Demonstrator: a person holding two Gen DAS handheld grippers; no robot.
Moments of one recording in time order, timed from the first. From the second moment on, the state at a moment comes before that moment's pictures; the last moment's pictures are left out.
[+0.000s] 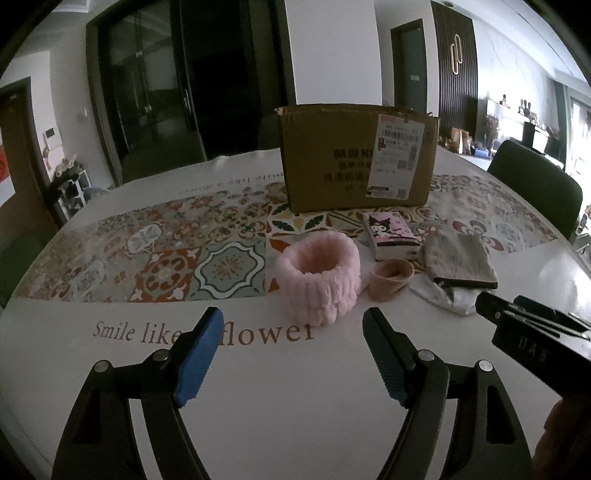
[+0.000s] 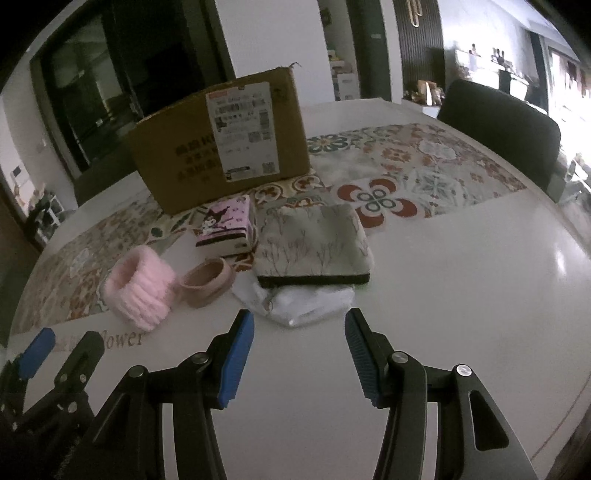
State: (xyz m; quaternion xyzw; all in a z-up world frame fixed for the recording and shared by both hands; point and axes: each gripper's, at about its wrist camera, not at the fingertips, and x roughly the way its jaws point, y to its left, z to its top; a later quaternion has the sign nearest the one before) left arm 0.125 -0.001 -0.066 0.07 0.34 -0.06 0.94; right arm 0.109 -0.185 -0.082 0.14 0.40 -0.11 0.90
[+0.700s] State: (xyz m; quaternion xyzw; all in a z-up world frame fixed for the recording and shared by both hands) left arm 0.127 -0.010 -0.075 0.07 0.33 -0.08 0.94; right arm 0.103 -0.201 -0.091 0.19 0.37 -0.13 0.90
